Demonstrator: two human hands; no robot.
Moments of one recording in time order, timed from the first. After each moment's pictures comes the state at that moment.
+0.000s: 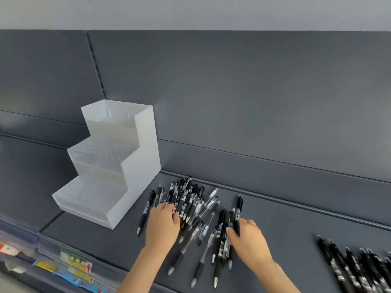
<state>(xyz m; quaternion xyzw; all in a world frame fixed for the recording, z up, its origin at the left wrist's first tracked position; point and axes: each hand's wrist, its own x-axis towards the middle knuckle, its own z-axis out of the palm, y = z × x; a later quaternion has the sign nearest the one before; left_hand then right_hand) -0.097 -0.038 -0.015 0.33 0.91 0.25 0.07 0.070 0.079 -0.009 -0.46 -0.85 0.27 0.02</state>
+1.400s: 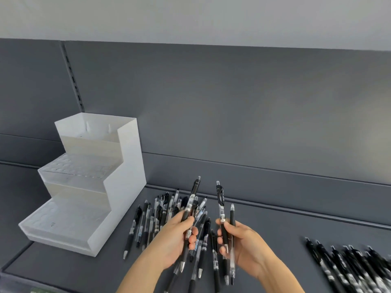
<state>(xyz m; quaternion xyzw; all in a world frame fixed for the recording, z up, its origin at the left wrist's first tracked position) -0.082 -0.018 0.023 0.19 0.53 0.62 0.54 0.067 0.077 0.028 -0.33 -0.38 0.85 0.17</state>
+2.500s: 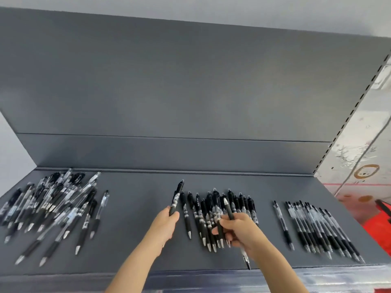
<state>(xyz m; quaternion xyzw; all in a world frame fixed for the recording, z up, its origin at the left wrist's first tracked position) 0.187 0.087 -0.010 0.29 0.74 0.41 0.44 0.370 0.157 0.005 -0.52 -0.52 0.65 0.18</state>
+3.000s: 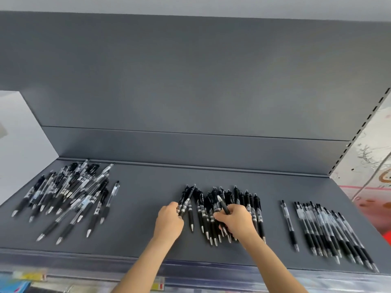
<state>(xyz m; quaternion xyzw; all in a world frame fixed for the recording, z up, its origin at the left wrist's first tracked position) 0.203 0.093 -0.028 0.37 0.87 0.25 0.23 0.360 0.175 -0.015 -0.54 -0.67 0.49 0.16</state>
